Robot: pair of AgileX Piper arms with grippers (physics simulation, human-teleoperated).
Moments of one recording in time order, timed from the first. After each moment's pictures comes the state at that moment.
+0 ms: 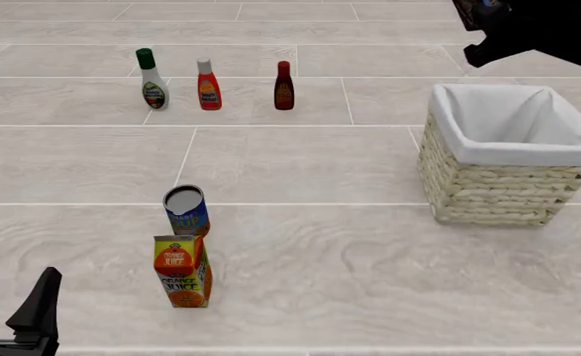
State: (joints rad) left arm 0.00 0.01 -0.01 0.01 0.01; right arm 0.12 1.34 -1.40 0.28 -0.59
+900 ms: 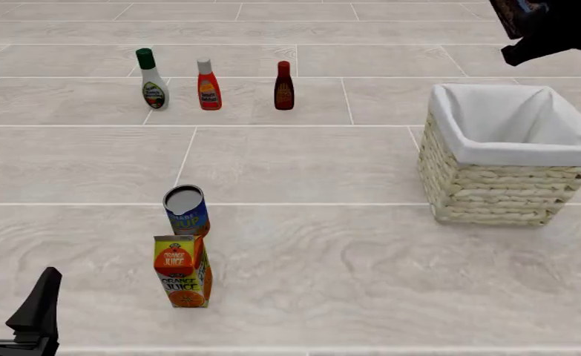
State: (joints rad) left arm 0.00 0.01 -0.01 0.01 0.01; right arm -0.04 1.42 -1.49 0.39 -0.64
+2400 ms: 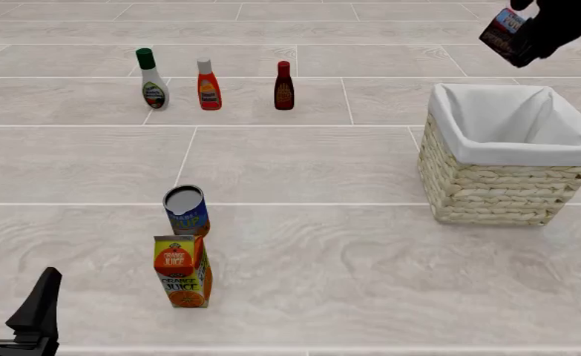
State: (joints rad) left arm 0.00 0.01 -0.01 0.01 0.01; right arm -0.11 1.80 -2.09 1.01 -0.86
